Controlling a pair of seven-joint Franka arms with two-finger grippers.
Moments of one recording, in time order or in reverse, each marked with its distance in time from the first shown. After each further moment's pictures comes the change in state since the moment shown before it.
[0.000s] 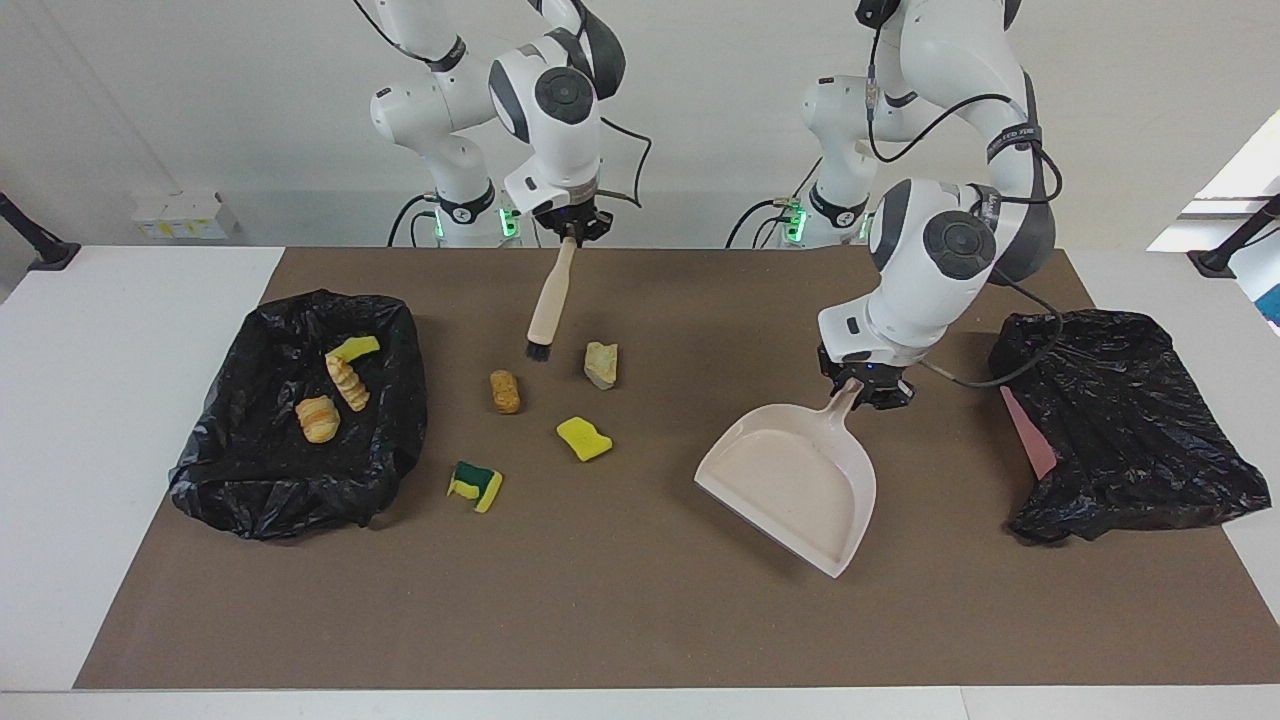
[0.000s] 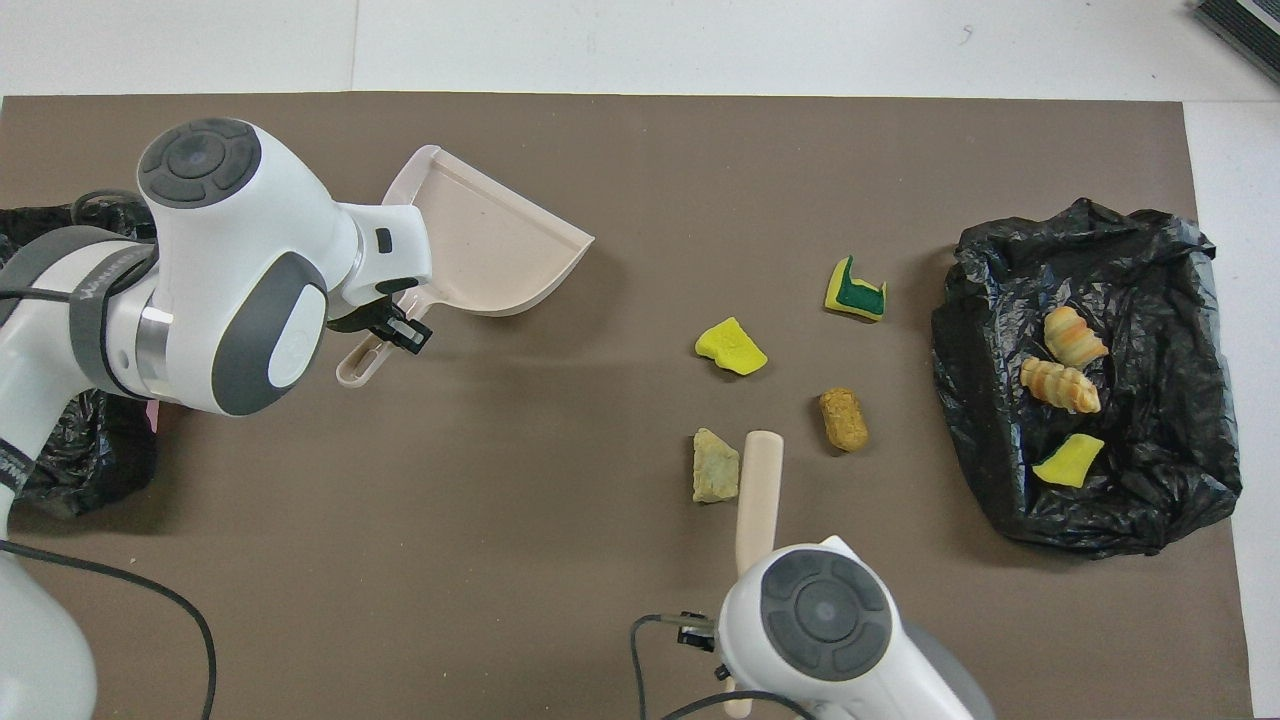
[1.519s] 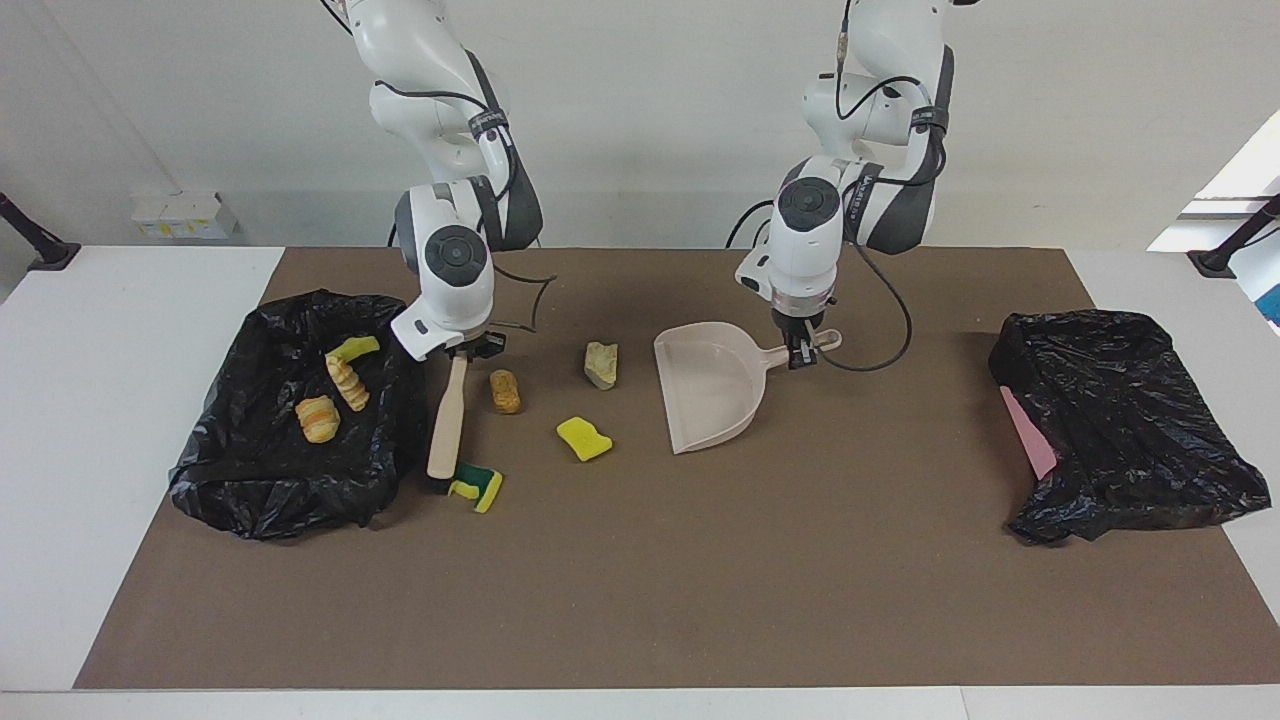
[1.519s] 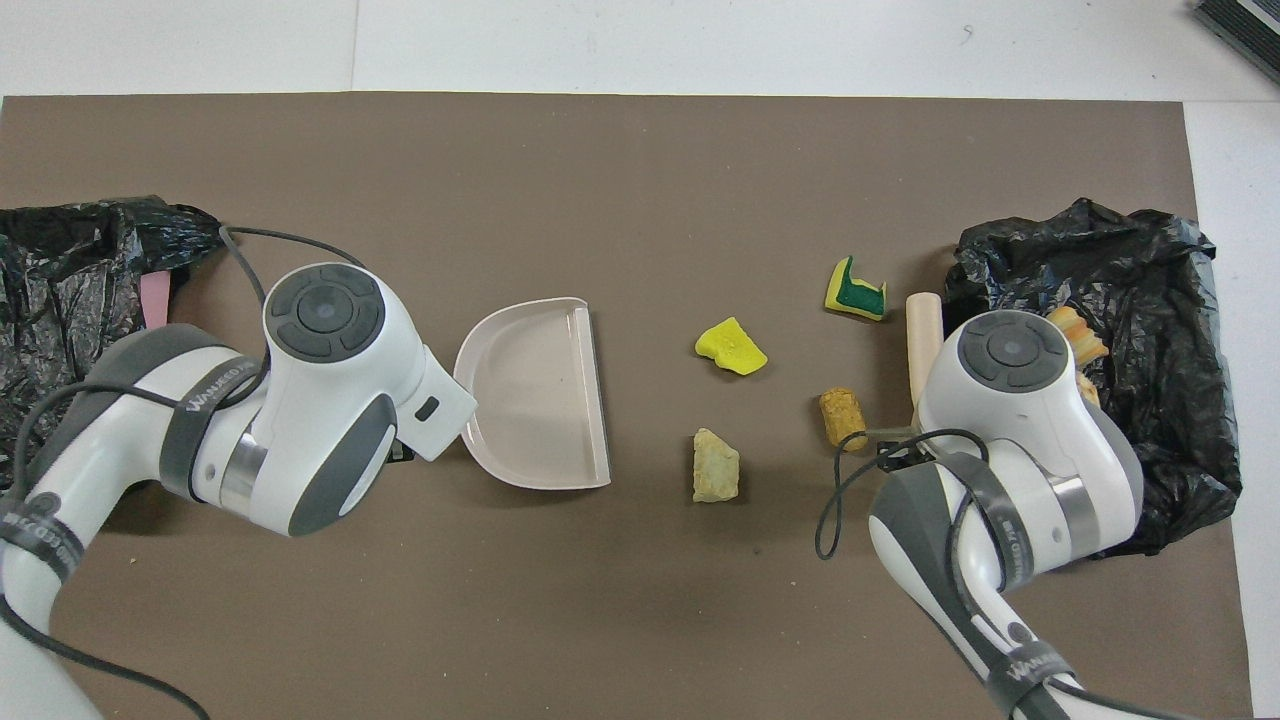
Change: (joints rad) left arm -0.202 -0.197 -0.030 -0.424 0.165 0.200 0.396; right arm -0.315 0.400 0.019 0.214 -0.293 0.167 -0.364
